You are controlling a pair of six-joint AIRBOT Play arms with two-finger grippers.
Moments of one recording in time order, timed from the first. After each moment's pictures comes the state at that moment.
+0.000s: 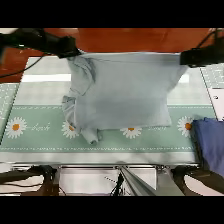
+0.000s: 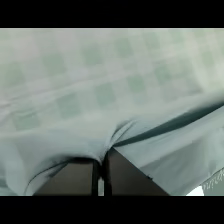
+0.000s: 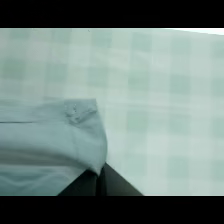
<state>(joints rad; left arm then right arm) -0.17 -1.51 1.68 1.03 -1.14 -1.45 0.08 -1.27 1.47 -1.63 1.12 1.67</state>
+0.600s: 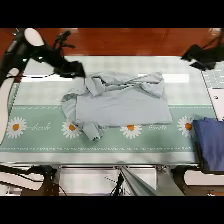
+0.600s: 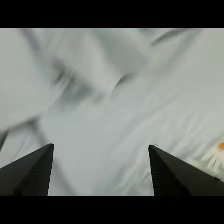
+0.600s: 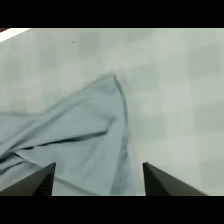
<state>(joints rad) -0.09 -1.62 1.63 1.18 -1.45 -1.46 -0.30 -1.50 1.60 -1.18 1.20 1.56</state>
